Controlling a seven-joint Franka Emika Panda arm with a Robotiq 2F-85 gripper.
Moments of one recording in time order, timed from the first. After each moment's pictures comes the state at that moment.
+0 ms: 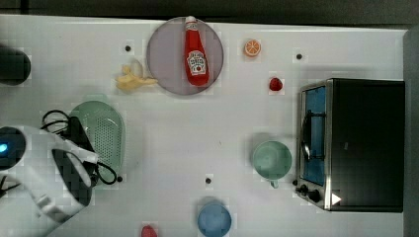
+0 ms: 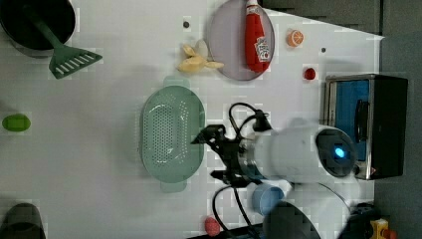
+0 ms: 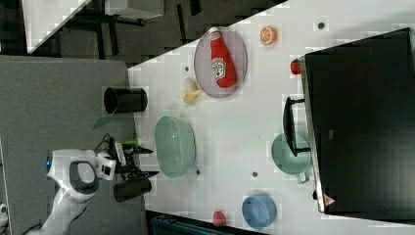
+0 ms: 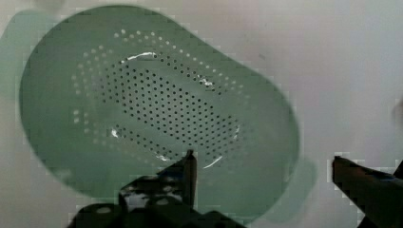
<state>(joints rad) 0.03 0.22 0.63 -2.15 0.00 0.66 0.97</state>
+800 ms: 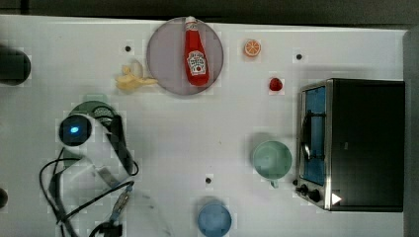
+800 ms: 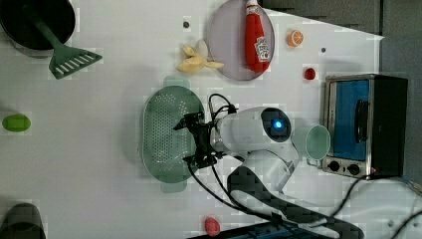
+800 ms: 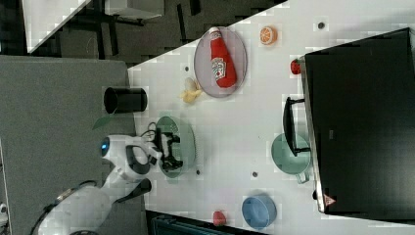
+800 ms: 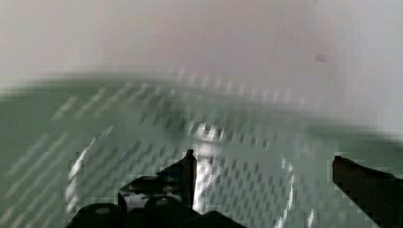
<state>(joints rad) 0.05 0.58 0.51 -2.16 -0.17 0.99 1.22</state>
